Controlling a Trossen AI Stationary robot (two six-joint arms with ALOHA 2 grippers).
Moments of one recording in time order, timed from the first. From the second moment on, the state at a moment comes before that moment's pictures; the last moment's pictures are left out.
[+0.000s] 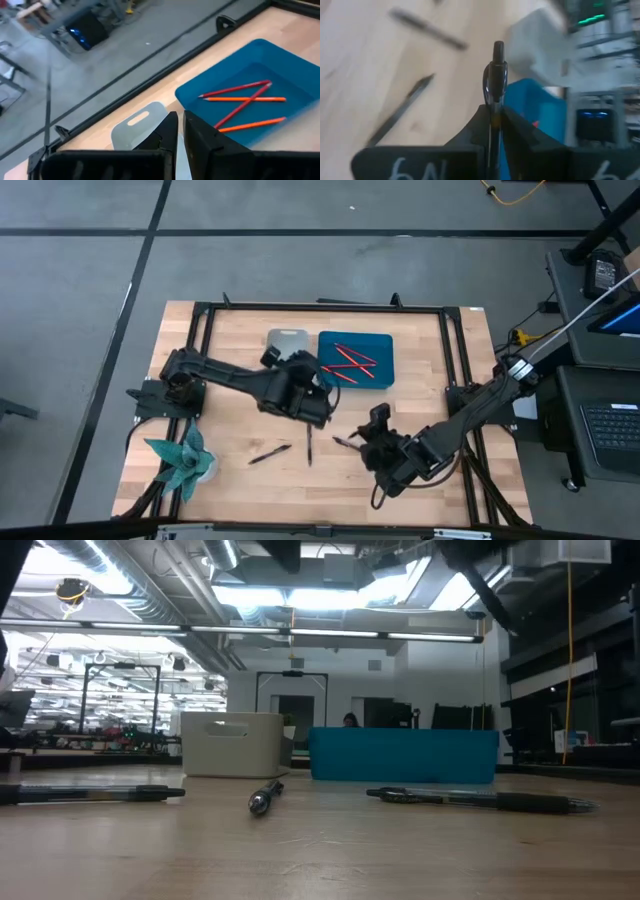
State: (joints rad) left arm -0.26 1.94 2.00 -1.57 -1.05 -1.18; right arm 0.67 1.70 1.42 -0.95 0.80 0.13
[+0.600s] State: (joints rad) left arm -0.31 1.79 1.87 -1.42 -1.17 -1.34; right arm 0.67 1.67 1.39 -0.86 0.99 0.20
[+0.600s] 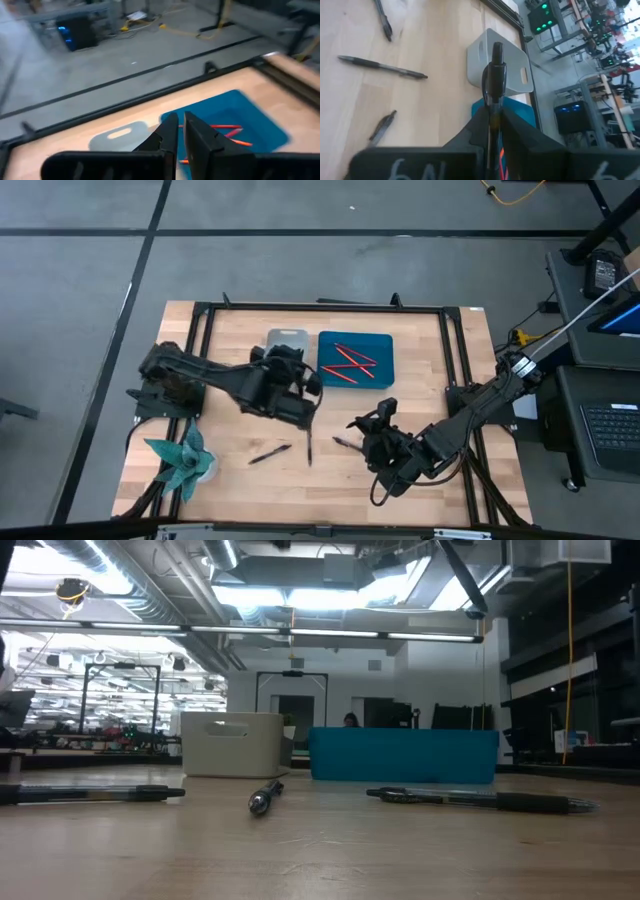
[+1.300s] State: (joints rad) left arm -0.94 1.68 1.72 -1.28 -1.39 -1.33; right arm 0.65 1.65 1.38 -0.69 1.06 0.09
